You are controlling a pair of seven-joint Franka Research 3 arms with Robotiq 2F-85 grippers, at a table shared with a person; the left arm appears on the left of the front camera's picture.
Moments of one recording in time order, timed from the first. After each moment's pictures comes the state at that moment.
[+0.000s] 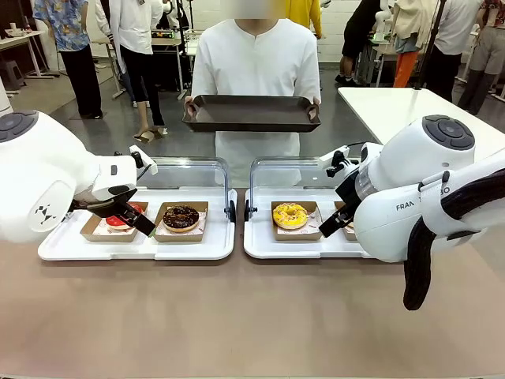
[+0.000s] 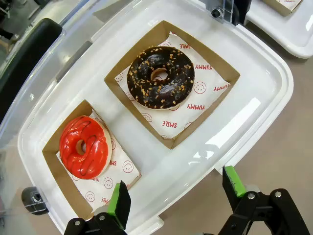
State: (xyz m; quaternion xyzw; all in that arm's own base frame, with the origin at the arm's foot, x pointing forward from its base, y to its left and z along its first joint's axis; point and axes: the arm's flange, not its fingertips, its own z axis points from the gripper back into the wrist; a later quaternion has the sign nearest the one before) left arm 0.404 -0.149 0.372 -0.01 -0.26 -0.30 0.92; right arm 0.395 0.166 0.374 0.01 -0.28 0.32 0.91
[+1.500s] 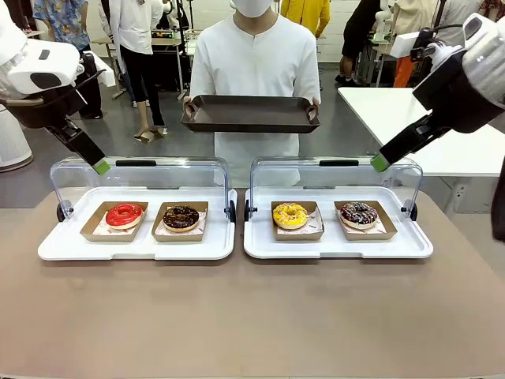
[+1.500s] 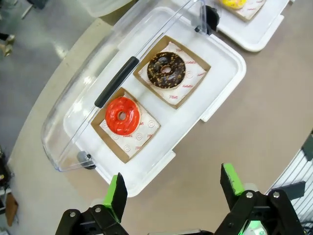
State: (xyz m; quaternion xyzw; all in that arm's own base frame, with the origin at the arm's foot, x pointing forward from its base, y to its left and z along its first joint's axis) left arm 0.371 -0.111 0.566 -0.01 -0.22 -0.36 0.90; right arm 0.308 0.097 0.587 0.13 -0.29 0.34 0.89
